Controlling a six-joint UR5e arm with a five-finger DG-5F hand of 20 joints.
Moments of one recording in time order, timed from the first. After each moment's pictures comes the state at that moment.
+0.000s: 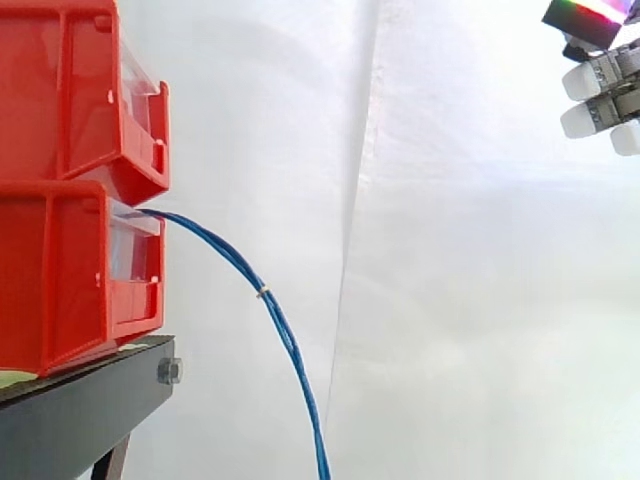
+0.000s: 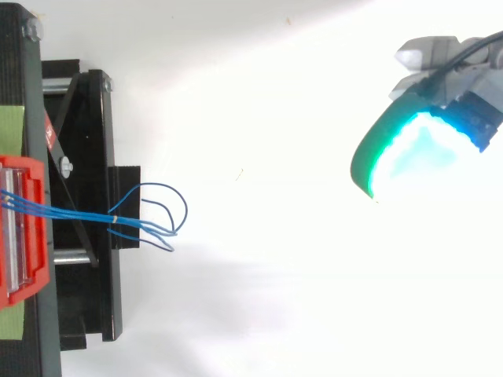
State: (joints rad) arm 0.15 -1.73 -1.57 -3.02 -1.29 -0.11
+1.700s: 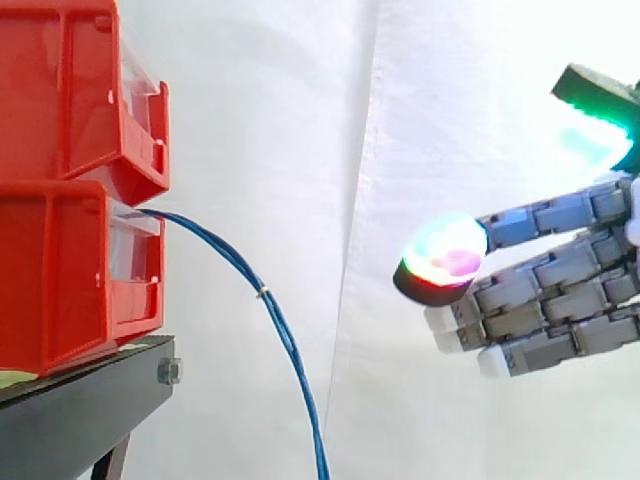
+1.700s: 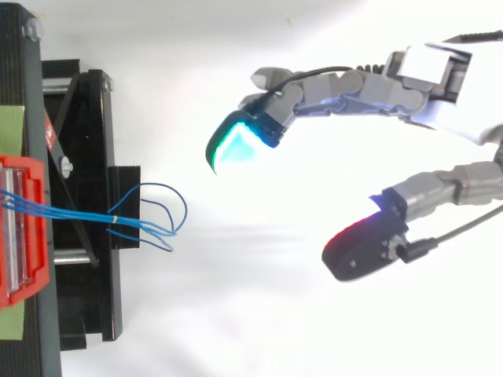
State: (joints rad) arm 0.17 -2.03 -1.57 -2.68 -1.13 -0.18
